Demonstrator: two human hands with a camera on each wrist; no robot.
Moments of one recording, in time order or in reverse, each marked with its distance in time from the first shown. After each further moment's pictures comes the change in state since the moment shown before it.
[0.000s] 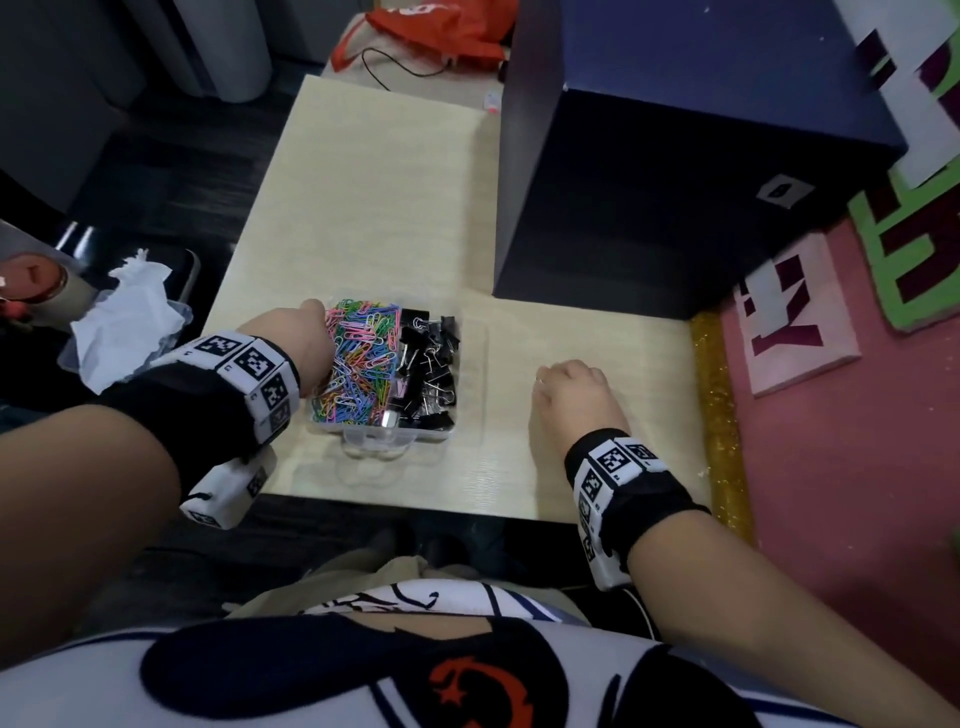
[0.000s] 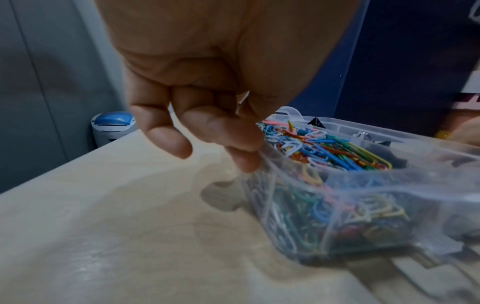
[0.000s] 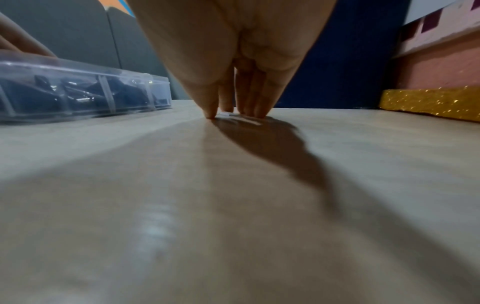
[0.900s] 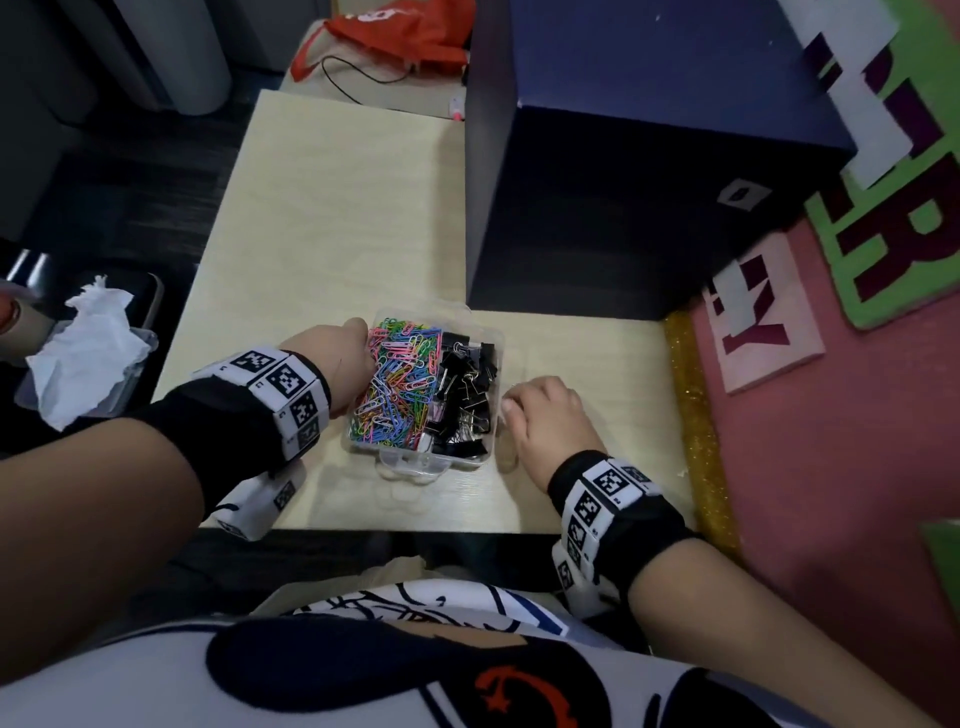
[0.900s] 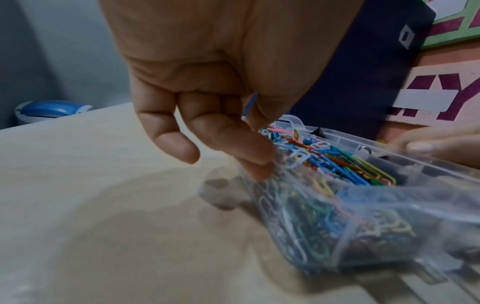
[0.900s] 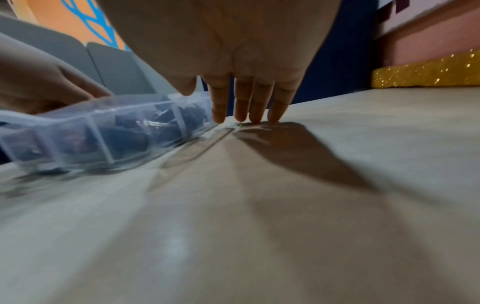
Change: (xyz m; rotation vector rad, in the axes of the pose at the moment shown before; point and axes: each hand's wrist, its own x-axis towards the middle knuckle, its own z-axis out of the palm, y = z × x) left_hand 0.000 0.055 -0.006 -0.029 -0.080 0.218; right_hand -0.015 -0.004 -0.009 0.170 -0.099 -0.021
